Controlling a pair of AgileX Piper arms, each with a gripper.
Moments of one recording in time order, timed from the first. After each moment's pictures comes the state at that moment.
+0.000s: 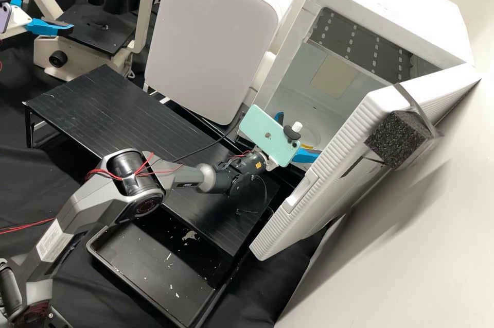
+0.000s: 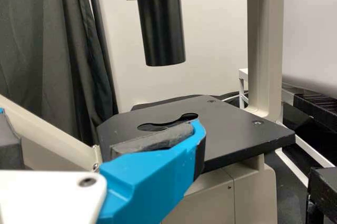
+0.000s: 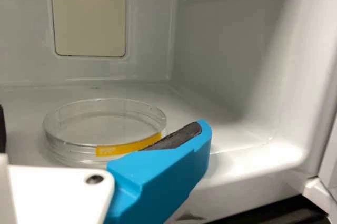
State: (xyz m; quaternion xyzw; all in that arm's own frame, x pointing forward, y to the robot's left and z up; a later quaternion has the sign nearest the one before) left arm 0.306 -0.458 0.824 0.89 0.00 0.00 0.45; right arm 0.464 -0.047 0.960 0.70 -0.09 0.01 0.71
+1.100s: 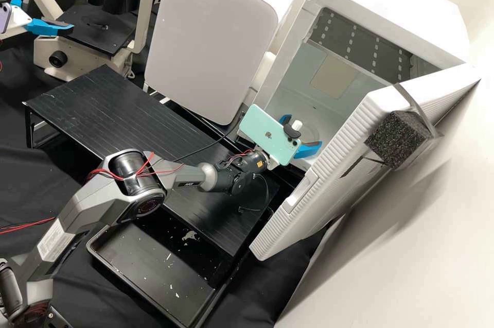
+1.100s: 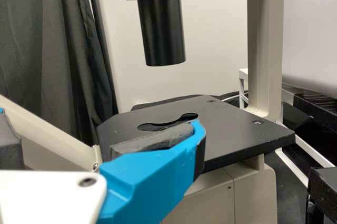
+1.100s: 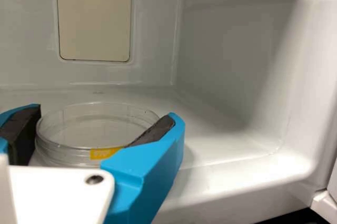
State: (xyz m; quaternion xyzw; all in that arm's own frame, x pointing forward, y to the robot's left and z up) left arm 0.306 -0.458 0.824 0.89 0.00 0.00 0.45; right arm 0.468 -0.049 0.959 0.69 -0.09 0.00 0.72
